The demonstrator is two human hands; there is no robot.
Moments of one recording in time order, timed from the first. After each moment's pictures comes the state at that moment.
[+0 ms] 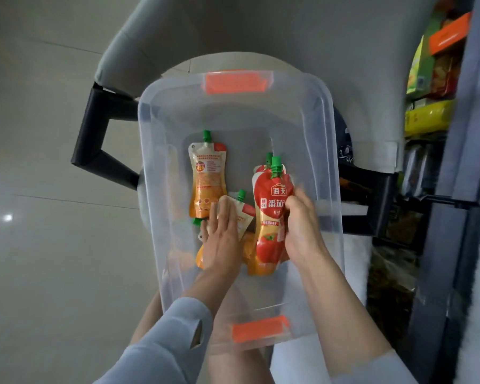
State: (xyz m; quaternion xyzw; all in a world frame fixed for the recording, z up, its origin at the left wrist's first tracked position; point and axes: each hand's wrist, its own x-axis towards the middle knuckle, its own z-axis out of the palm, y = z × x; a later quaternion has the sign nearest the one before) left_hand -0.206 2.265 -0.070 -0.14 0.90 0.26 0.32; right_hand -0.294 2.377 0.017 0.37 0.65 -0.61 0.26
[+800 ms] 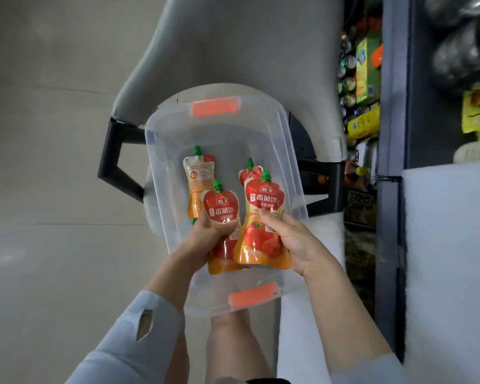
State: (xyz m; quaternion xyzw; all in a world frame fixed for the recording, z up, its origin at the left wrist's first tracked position) left_hand -0.232 2.224 0.036 -0.39 0.48 0.69 0.37; right_hand -0.257 2.401 0.108 0.37 0.54 -0.63 0.41
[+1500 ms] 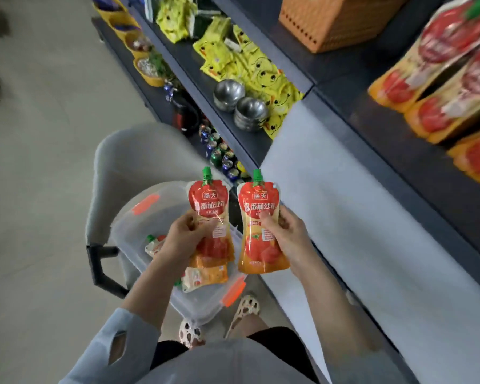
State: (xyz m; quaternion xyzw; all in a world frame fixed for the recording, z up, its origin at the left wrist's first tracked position) left_hand -0.252 2.236 0.288 -0.06 0.61 0.69 0.38; right_hand -0.142 2.412 0.334 0.36 0.66 -0.66 -0.03
